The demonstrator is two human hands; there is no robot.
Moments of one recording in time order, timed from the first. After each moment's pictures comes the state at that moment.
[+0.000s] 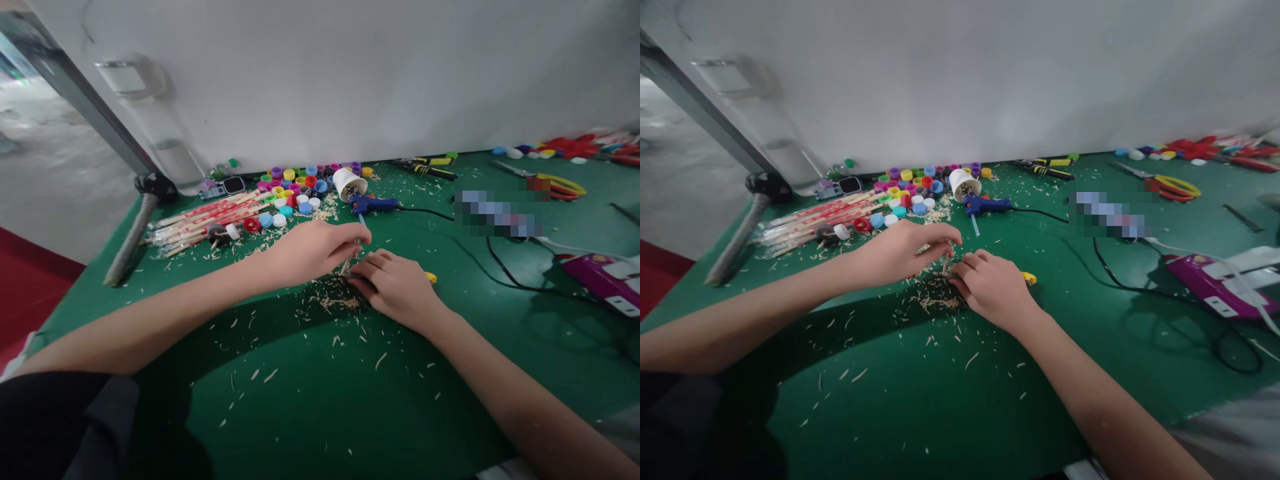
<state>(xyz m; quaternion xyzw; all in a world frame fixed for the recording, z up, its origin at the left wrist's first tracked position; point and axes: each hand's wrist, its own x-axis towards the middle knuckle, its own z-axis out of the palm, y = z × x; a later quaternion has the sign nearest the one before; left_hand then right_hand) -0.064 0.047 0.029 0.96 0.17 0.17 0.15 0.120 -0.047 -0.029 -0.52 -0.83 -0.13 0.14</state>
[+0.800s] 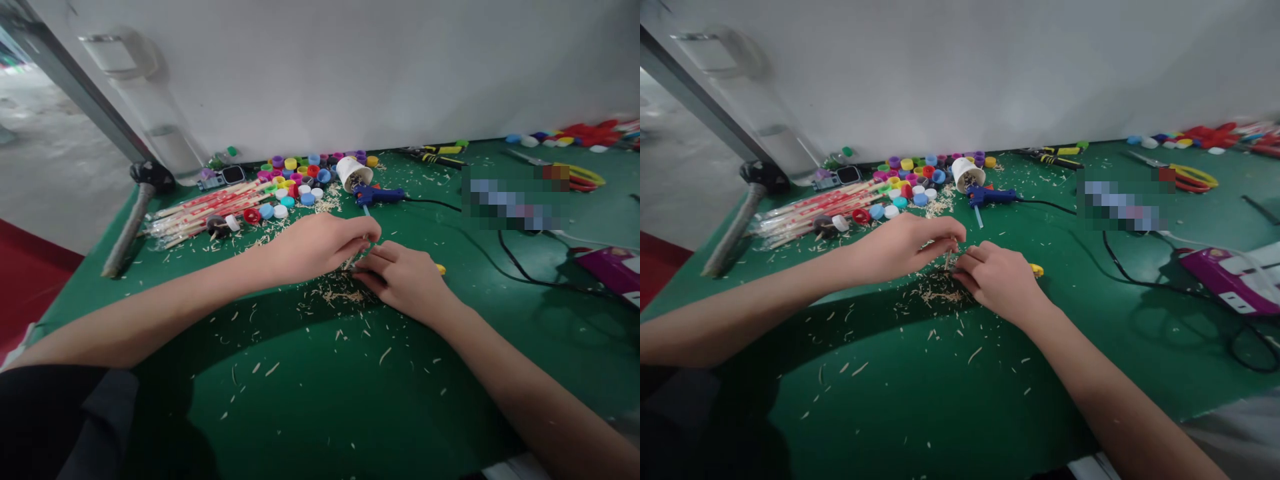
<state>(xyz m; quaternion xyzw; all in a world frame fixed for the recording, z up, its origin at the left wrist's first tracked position) -0.063 0.042 0.030 0.97 0.15 0.16 0.13 0.127 -0.046 -0.029 -0.52 -0.83 -0.12 0.16</state>
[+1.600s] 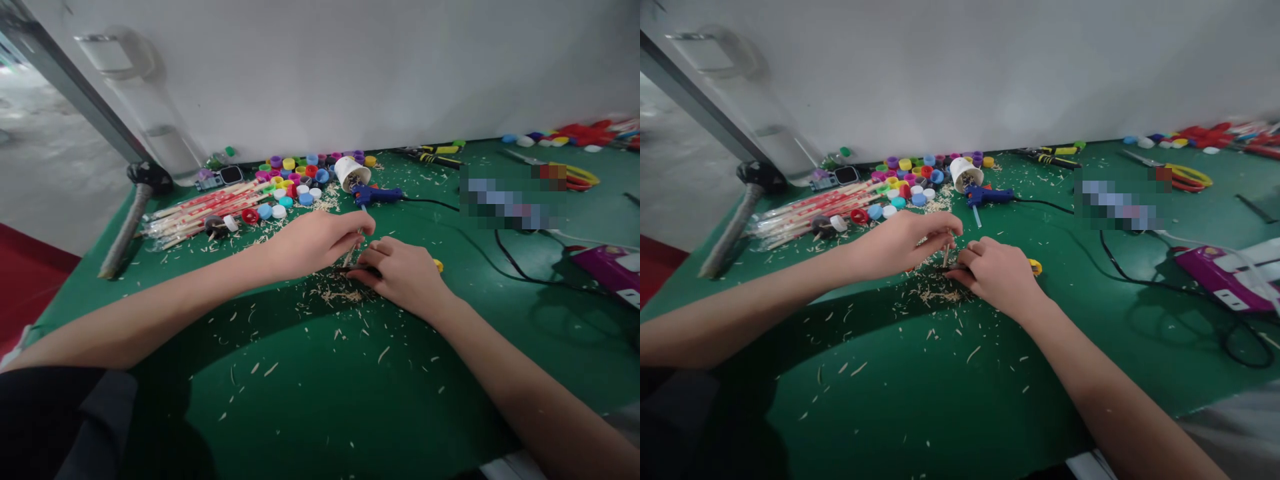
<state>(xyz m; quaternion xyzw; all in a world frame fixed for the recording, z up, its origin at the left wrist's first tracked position) -0.063 0.049 0.025 0.96 0.17 0.17 0.15 0.127 -0.039 -0.030 -0.54 -0.82 -0.12 0.13</state>
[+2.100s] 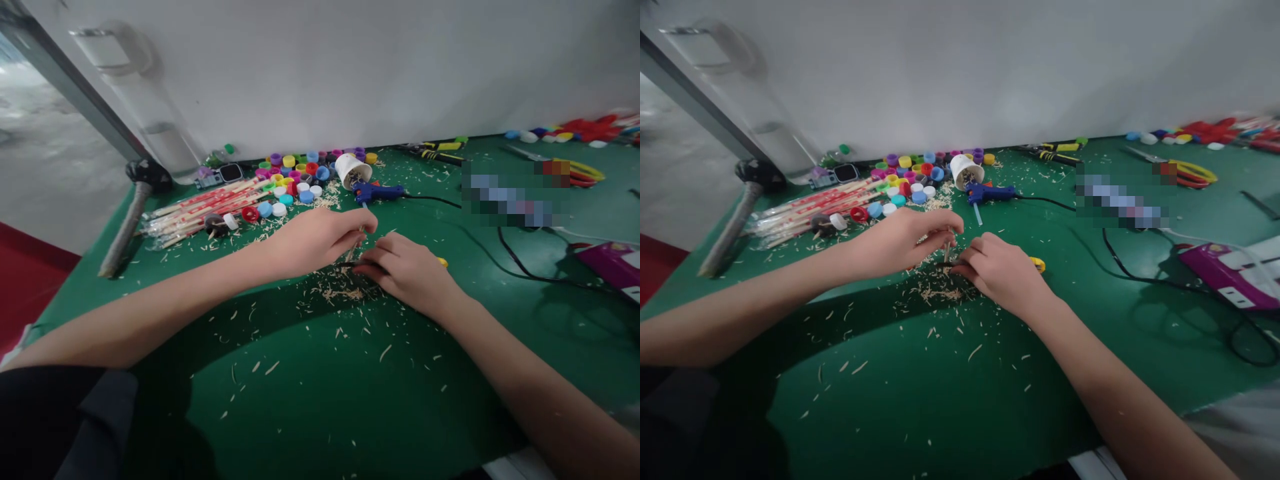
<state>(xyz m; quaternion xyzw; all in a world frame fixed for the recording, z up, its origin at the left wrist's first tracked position) -0.063 0.049 0.025 0.96 0.16 0.16 0.15 0.132 -0.039 -0.026 -0.49 -0.84 -0.12 0.17</state>
